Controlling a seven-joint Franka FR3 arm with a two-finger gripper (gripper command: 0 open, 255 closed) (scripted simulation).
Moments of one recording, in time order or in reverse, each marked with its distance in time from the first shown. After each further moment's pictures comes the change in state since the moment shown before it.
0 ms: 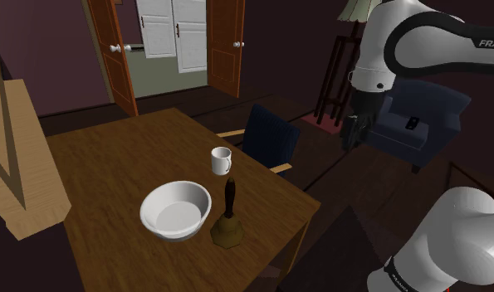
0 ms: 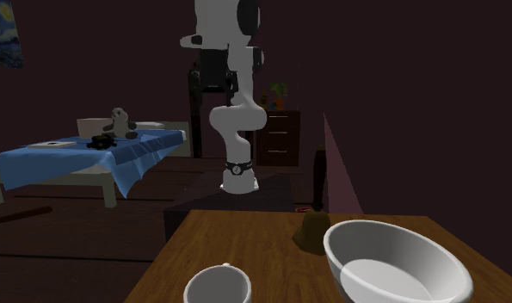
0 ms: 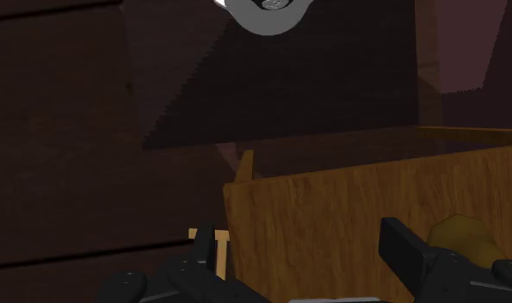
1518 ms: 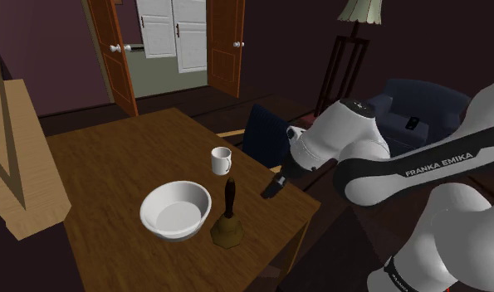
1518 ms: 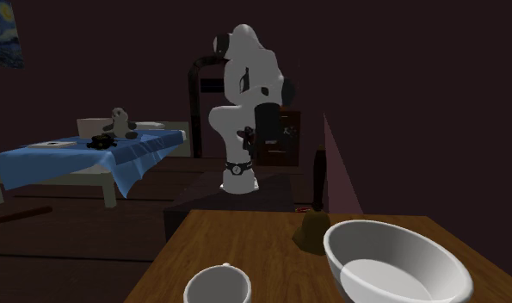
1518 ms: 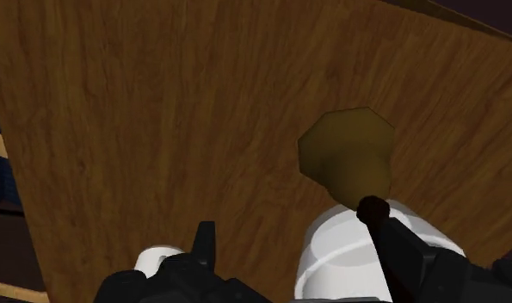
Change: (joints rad) arm 0.248 0.256 0.207 -0.423 0.132 1.240 0.015
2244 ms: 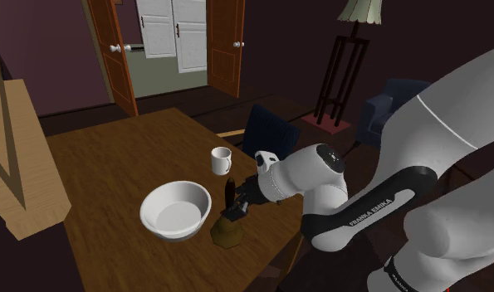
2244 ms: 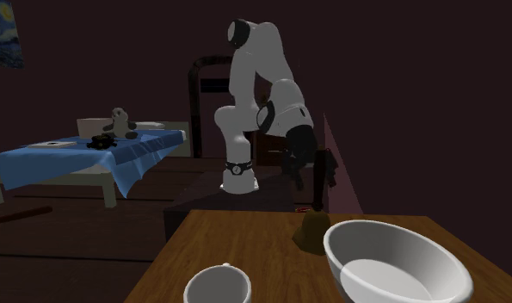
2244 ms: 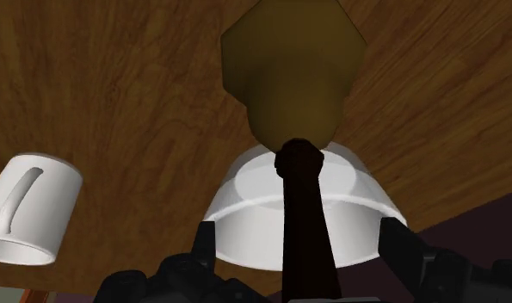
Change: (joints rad) arm -0.859 0.364 1.017 0.101 -0.064 0.625 0.081
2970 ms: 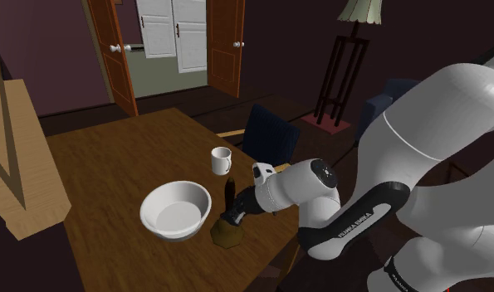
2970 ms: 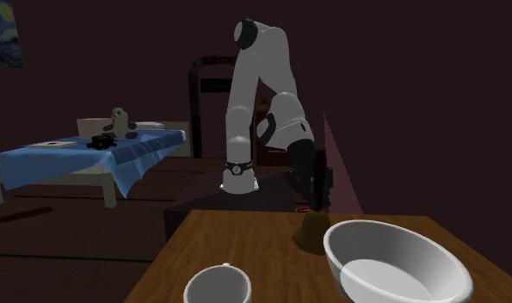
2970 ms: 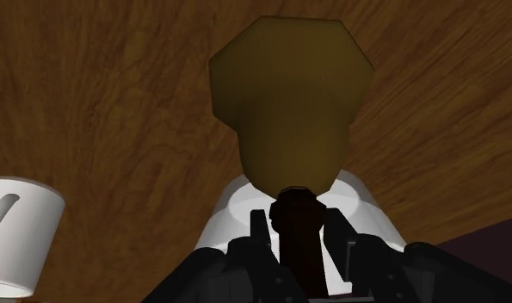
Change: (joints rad) arm -0.750 -0.030 0.744 0.015 -0.057 0.137 0.077
